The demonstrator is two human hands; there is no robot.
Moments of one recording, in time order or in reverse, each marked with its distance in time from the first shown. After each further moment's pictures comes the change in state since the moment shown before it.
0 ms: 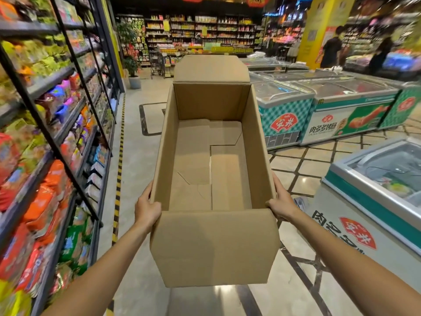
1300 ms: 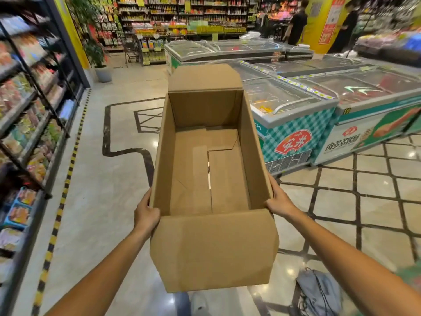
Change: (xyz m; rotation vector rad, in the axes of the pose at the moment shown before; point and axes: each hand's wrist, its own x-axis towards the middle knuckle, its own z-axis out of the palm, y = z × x) left_hand 0.738 0.116 0.478 -0.013 -0.106 -0.127; right_hand 0.889 0.100 -0.137 -0.056 -0.029 0.065
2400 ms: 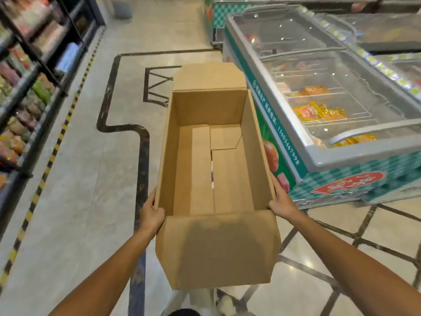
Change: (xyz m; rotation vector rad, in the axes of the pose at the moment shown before) left_hand 0.524 0.070 0.326 0.071 0.119 -0.306; right_hand 0.697 0.111 -0.075 -0.059 -0.302 0.099
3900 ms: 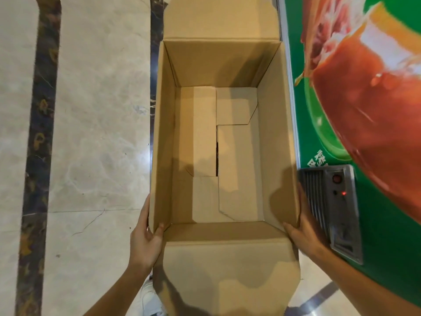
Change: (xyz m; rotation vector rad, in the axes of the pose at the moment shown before) left_hand 0.422 -0.339 0.481 0.044 -0.027 -0.336; right_hand 0.533 0.512 0.151 -0.127 -0.154 0.214
